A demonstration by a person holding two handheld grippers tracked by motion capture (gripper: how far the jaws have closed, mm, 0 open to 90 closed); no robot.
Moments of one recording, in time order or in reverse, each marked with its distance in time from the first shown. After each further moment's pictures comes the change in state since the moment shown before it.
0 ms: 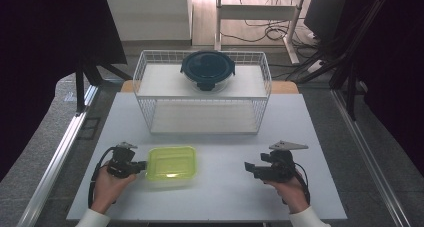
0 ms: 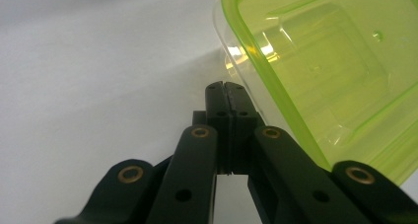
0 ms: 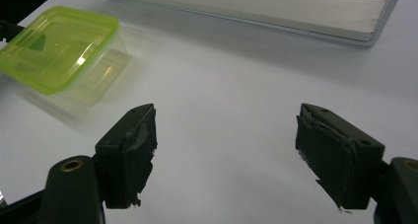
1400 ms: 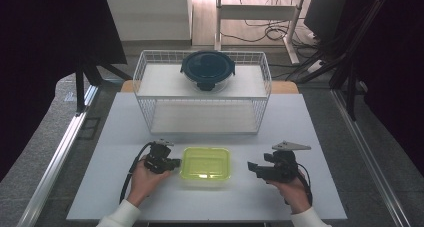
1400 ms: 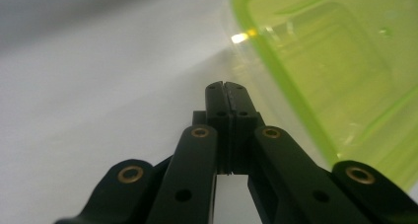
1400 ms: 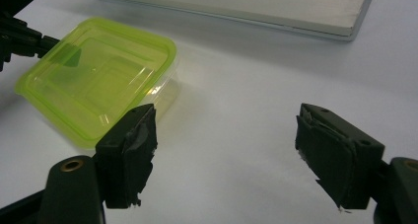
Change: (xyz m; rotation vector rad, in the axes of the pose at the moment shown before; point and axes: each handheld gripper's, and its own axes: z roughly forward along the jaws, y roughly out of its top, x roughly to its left) left arm -0.062 0.035 0.046 0.000 -0.090 0.114; right arm -0.006 -0.003 -0.003 -0.003 -0.028 0.012
